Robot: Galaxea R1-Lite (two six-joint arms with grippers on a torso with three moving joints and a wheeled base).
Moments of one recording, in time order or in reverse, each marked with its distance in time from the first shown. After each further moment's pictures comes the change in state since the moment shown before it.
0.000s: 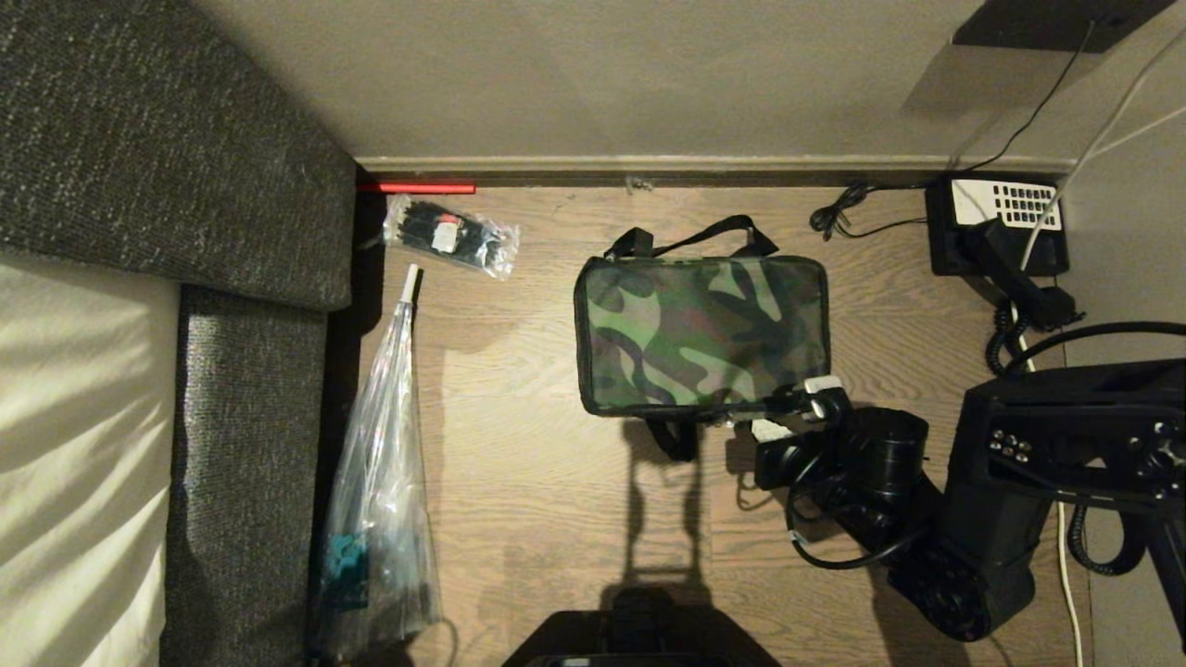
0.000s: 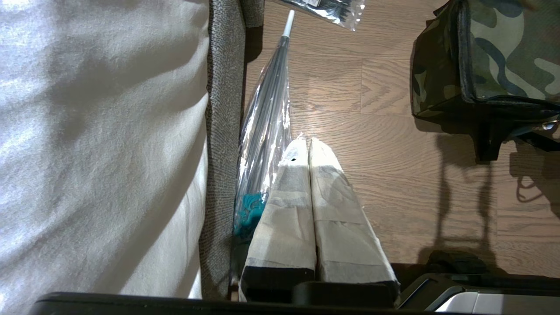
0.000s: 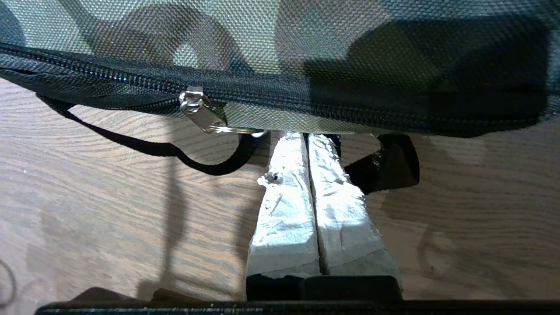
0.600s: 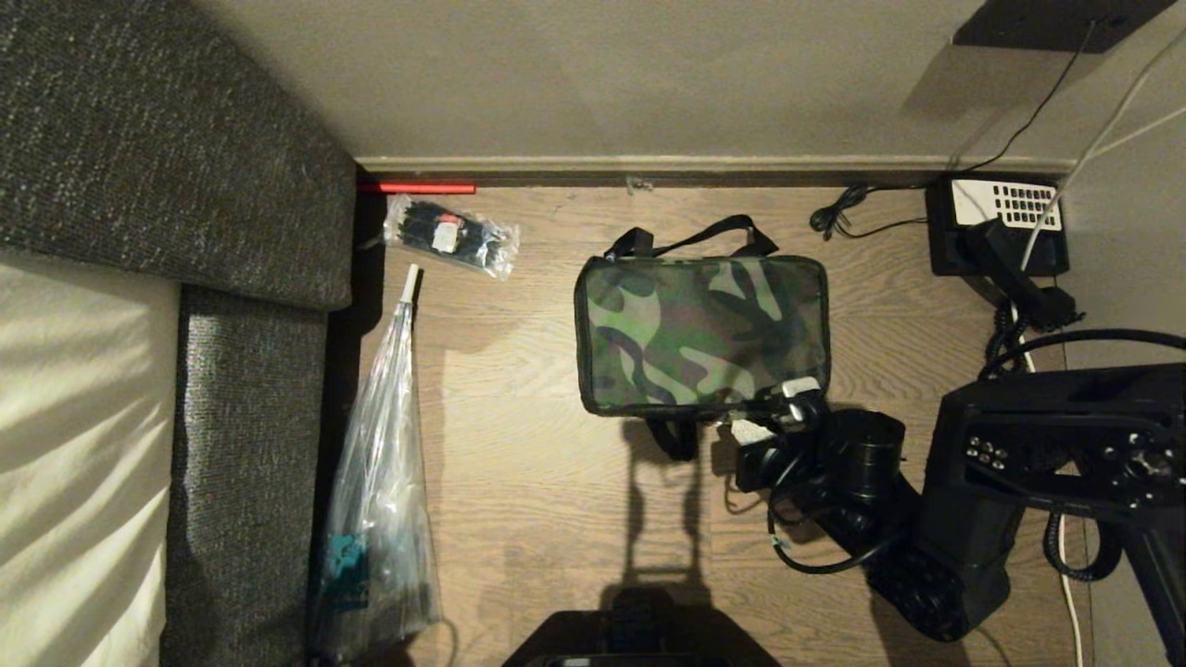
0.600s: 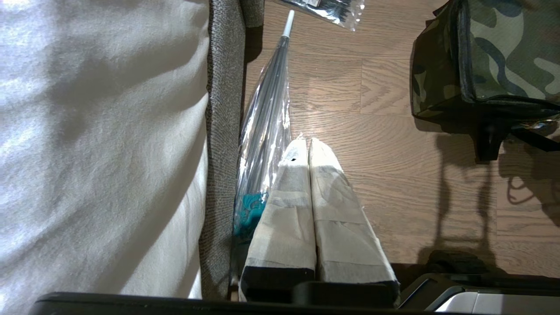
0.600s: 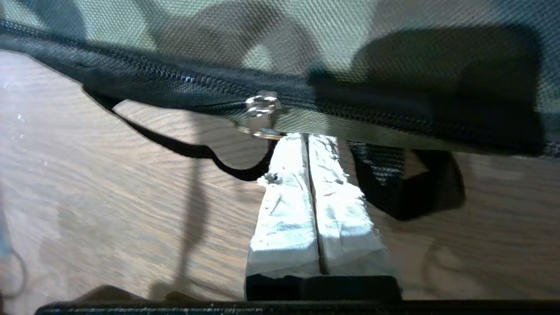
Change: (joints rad) left arm 0.000 0.000 0.000 0.000 -0.001 0.000; right arm 0.046 0.034 -0.051 0.000 0.006 -0.022
